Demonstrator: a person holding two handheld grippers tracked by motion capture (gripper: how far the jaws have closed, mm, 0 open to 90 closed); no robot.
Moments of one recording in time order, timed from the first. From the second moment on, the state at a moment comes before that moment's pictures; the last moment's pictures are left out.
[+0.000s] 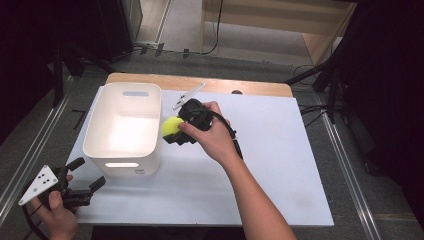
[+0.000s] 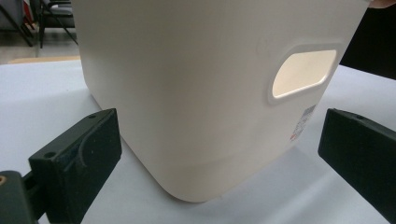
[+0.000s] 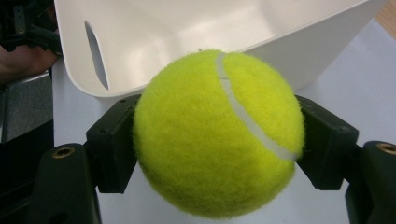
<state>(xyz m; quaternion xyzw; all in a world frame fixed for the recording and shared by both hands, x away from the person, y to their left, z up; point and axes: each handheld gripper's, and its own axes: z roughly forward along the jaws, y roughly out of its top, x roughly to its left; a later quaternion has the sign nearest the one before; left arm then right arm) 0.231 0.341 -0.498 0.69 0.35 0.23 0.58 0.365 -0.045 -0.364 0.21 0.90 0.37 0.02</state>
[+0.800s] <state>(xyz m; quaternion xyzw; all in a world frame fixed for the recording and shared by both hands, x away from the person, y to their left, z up) 0.231 0.341 -0.498 0.69 0.35 0.23 0.58 0.370 -0.023 -0.348 0.19 0.90 0.38 0.03</state>
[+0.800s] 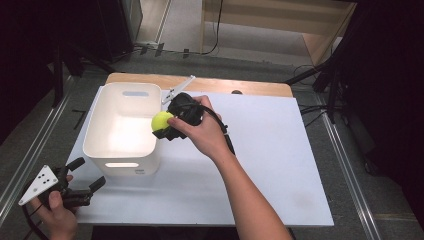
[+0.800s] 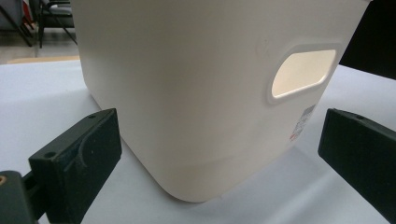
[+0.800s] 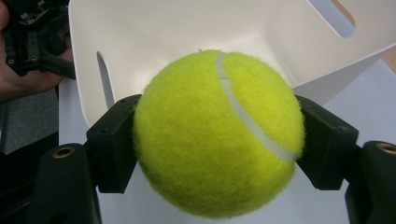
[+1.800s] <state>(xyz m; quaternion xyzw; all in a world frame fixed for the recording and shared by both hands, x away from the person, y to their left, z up) 0.231 0.341 -0.498 0.70 0.35 0.22 0.58 0.368 0.015 -0.344 0.17 0.91 0.39 0.02</state>
